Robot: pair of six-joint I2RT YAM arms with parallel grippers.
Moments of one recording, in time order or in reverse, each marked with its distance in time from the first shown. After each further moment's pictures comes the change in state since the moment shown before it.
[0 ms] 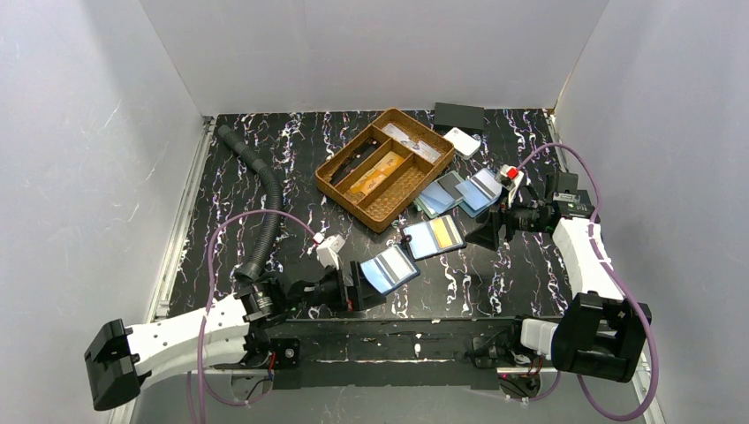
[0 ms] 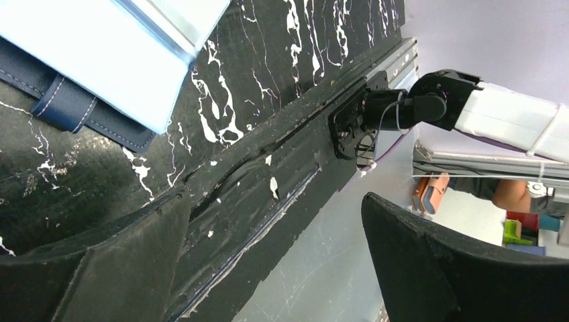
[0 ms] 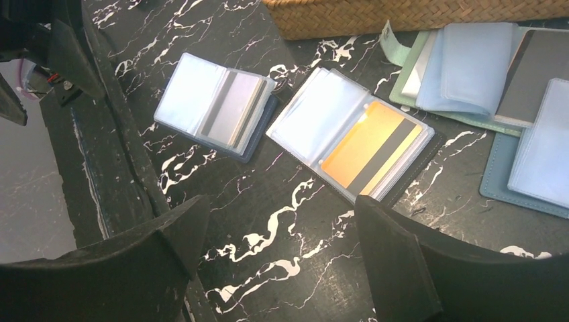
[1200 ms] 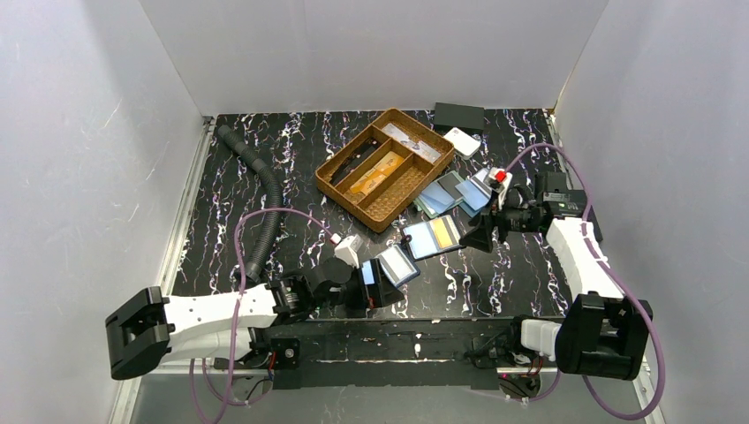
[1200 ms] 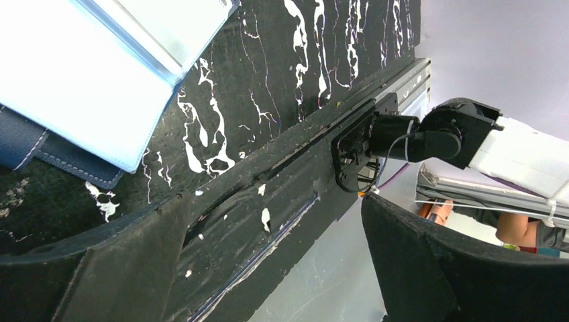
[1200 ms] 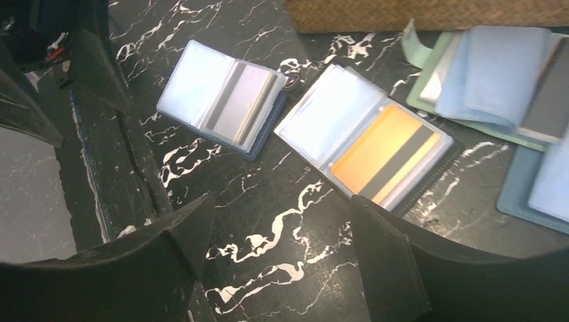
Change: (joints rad) left arm -0.113 0.268 0.053 0.179 -0.140 -0.082; right arm 0.055 0.000 -0.011 0.019 0.027 0.002
